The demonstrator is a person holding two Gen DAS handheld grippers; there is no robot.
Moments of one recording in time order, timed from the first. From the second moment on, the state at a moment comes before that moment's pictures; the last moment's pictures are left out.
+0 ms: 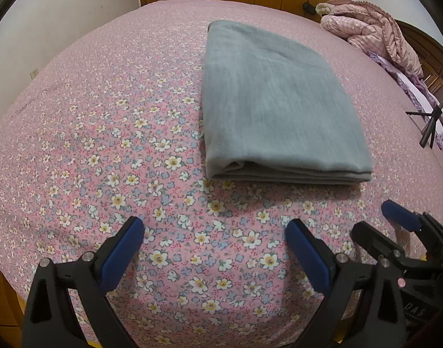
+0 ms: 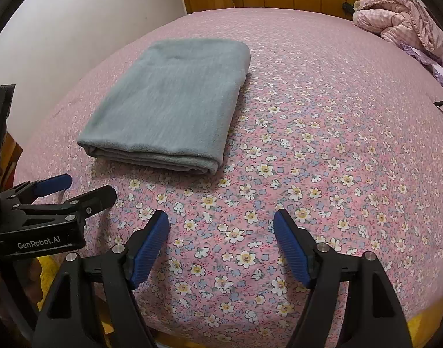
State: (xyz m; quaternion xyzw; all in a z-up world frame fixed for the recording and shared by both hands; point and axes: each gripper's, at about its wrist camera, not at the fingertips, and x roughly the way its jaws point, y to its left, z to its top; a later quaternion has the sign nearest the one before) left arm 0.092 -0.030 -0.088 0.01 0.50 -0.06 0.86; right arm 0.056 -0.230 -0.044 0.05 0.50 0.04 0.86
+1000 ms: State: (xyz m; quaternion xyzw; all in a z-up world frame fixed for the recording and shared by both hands) left arm 0.092 -0.031 -0.090 0.01 0.50 -0.06 0.86; right arm 0.056 -0.229 -0.045 0.05 0.50 0.04 0.86
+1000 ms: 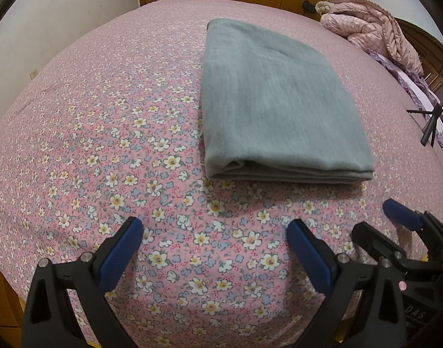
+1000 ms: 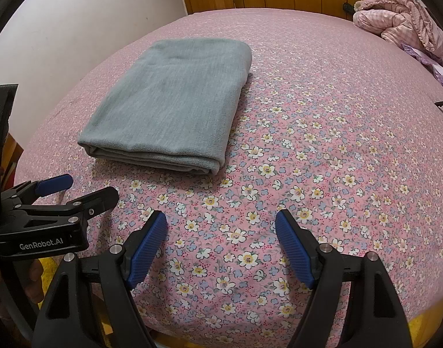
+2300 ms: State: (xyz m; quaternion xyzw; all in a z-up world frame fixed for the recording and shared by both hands) left arm 0.092 -0.031 -0.091 0.01 0.50 -0.05 0.86; right arm 0.056 -0.227 -0.046 0.05 0.50 0.04 0.87
